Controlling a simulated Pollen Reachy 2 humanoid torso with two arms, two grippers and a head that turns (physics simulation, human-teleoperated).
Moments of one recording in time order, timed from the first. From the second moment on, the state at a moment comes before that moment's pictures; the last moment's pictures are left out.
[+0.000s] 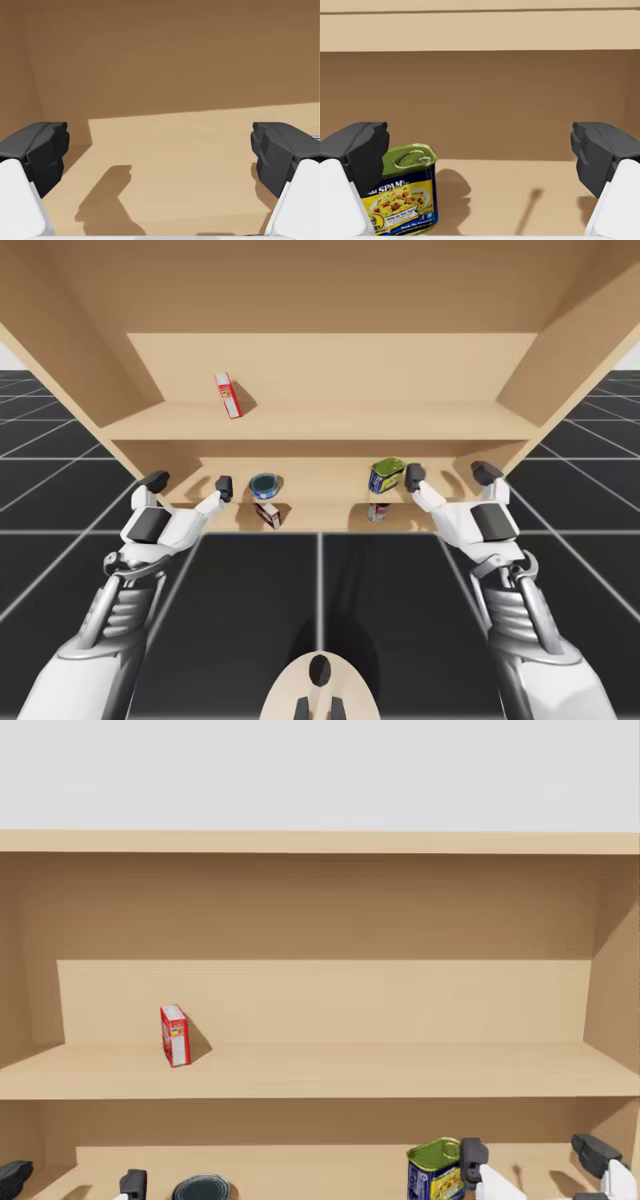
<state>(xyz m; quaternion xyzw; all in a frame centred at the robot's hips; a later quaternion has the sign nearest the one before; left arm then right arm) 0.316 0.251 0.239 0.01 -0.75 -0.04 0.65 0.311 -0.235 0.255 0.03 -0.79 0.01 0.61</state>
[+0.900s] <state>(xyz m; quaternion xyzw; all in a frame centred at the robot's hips) 0.317 0.249 0.238 0.01 -0.76 -0.05 0.65 0.316 -0.232 0.255 -0.01 -0.79 0.01 0.61</state>
